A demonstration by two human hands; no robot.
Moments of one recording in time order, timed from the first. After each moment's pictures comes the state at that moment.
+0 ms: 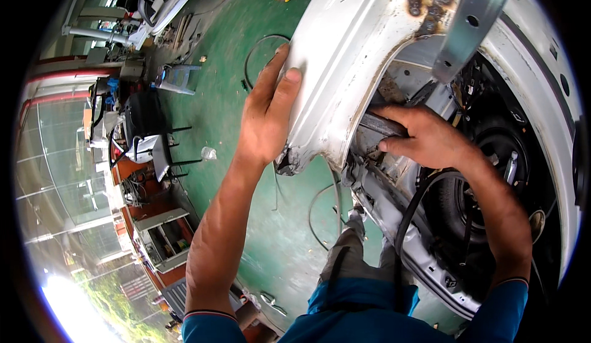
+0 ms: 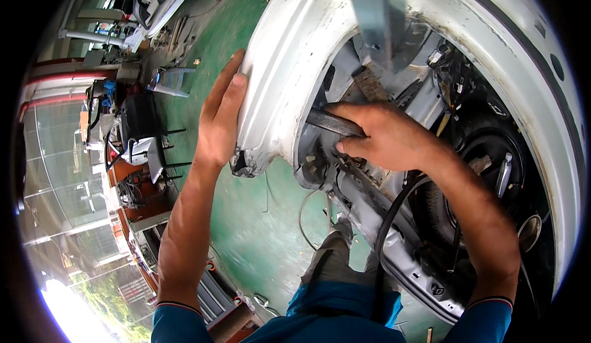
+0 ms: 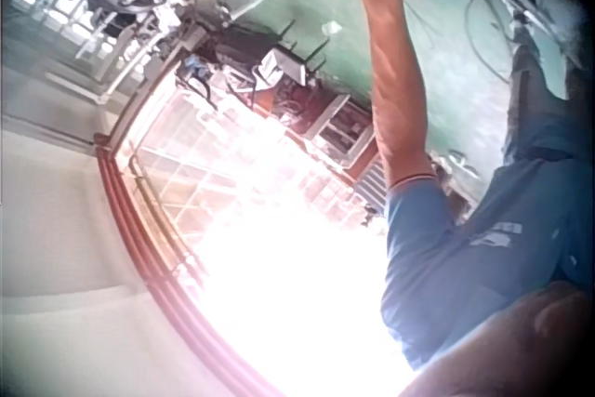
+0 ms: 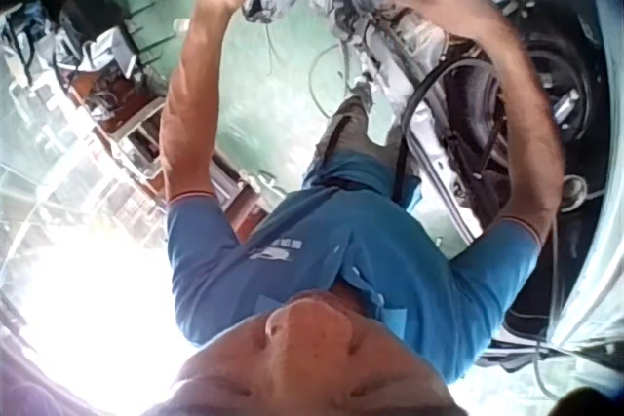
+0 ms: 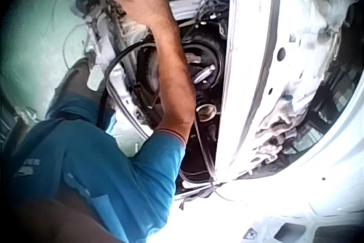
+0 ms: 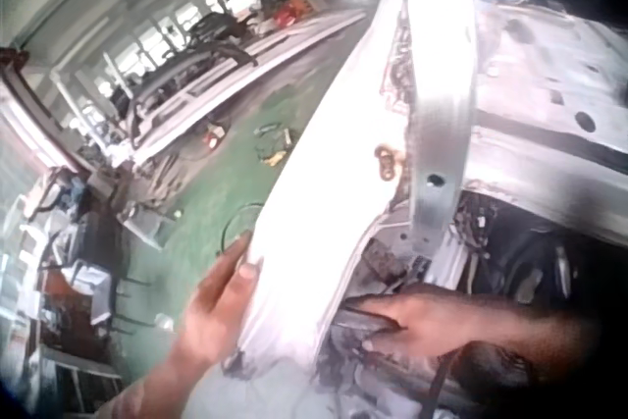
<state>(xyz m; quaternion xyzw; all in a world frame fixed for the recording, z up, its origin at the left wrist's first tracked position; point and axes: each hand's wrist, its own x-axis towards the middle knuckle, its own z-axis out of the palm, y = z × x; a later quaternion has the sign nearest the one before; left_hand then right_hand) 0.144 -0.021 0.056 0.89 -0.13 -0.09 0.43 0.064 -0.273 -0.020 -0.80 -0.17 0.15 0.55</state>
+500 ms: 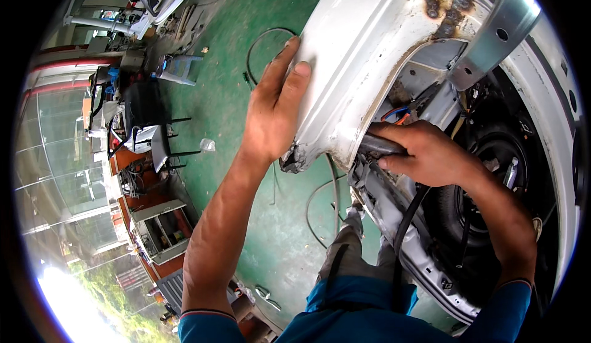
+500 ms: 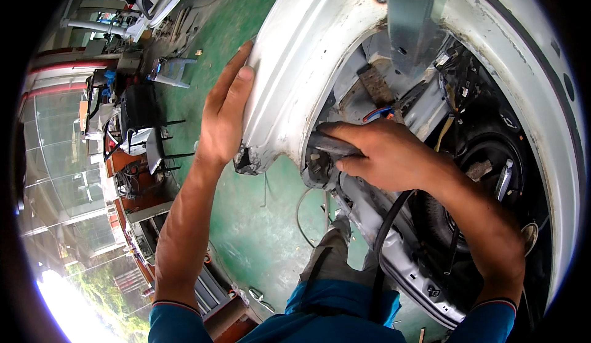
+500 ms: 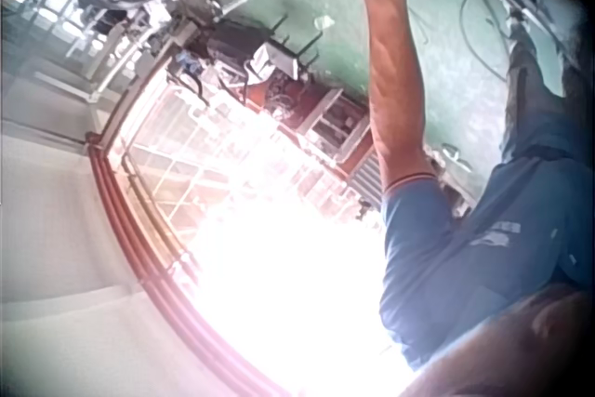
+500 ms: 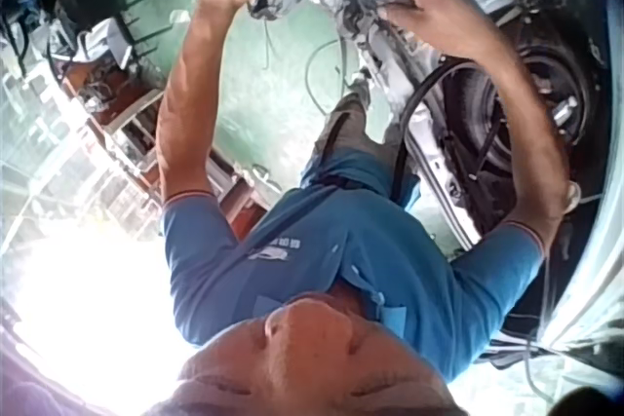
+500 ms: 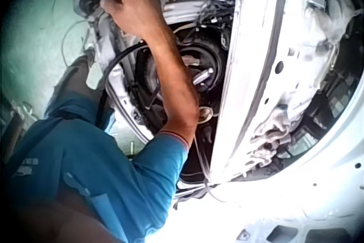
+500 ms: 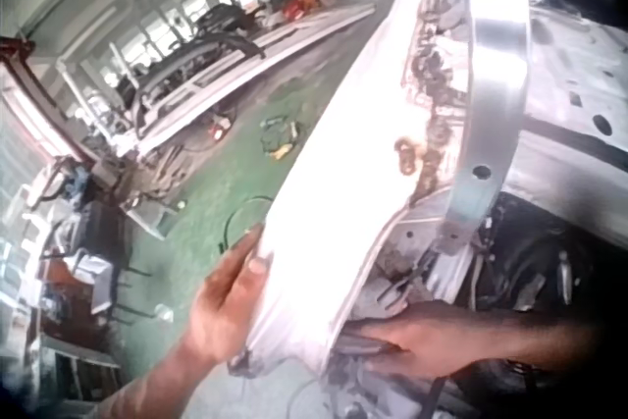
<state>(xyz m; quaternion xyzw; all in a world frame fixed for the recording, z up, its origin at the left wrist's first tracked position) 0.146 -0.018 0.052 0.89 -0.15 -0.06 0.42 0.057 -0.260 -0.017 -0.80 -0.21 0.17 0.53</state>
